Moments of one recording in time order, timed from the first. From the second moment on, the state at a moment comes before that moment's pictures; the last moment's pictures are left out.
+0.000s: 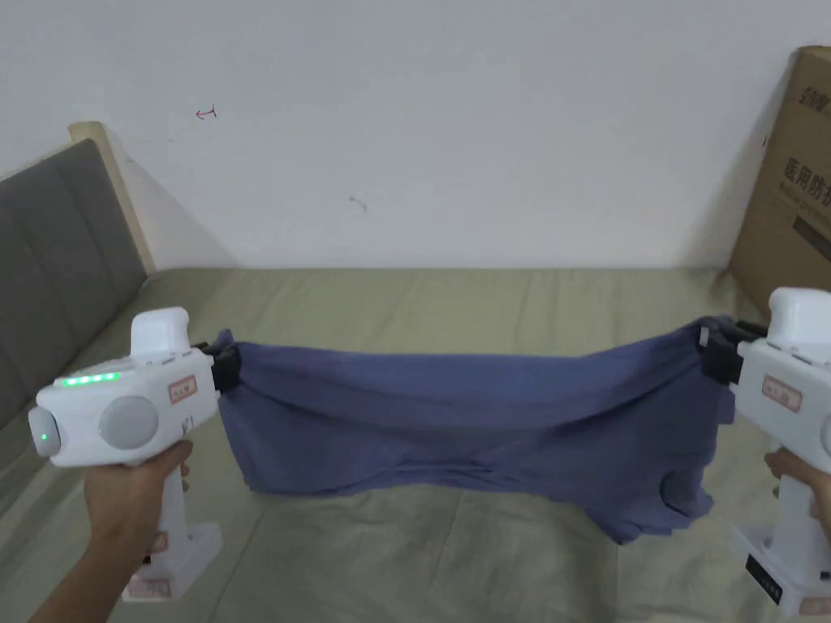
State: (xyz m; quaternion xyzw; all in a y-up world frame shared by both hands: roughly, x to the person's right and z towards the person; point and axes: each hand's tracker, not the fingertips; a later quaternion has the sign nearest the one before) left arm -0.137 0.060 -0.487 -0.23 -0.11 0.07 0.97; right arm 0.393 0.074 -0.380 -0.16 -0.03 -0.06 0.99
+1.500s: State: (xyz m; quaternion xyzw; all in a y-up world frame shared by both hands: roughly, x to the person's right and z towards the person) left arm -0.199 -0.076 -0.214 -0.40 -0.06 0.15 0.90; right arm 0.334 -0.059 -0.105 -0.38 -0.08 -0.09 0.92
